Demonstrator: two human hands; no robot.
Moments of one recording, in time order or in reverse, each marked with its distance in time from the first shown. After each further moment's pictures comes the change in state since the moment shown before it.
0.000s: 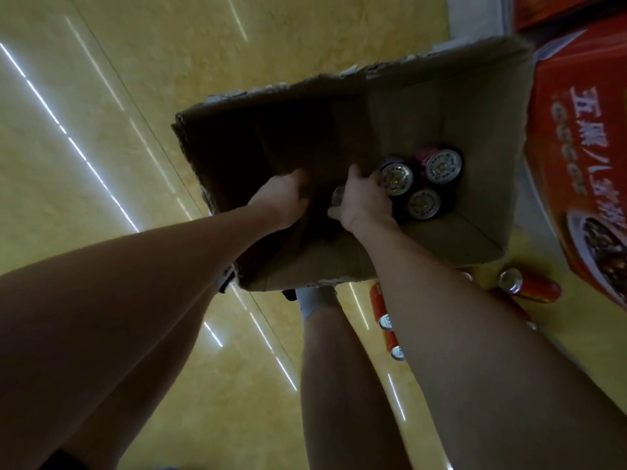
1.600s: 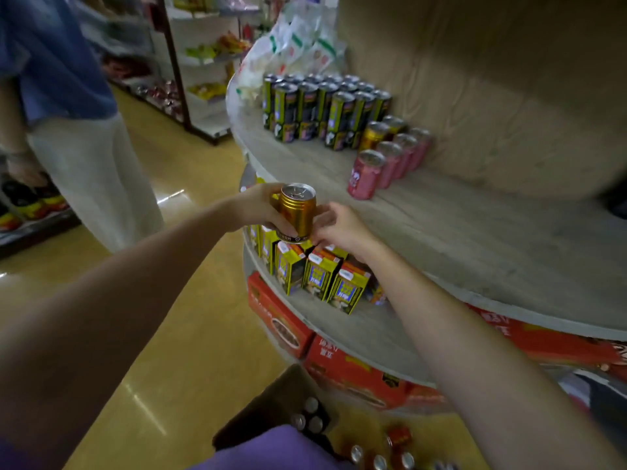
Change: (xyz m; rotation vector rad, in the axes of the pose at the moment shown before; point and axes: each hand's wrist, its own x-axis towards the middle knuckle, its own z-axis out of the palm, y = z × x) left_hand -0.658 0.349 -0.563 -0.131 0.095 1.028; right_hand -0.758 -0.002 -0.517 0.957 0.859 -0.501
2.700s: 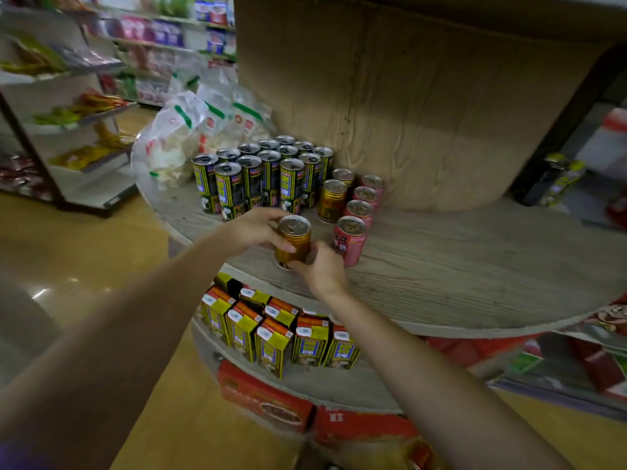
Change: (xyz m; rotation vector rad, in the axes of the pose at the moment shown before) left_hand 0.176 0.042 -0.086 -0.078 -0.357 0.171; right_hand 0.115 -0.037 0.022 -0.154 0.658 0.146
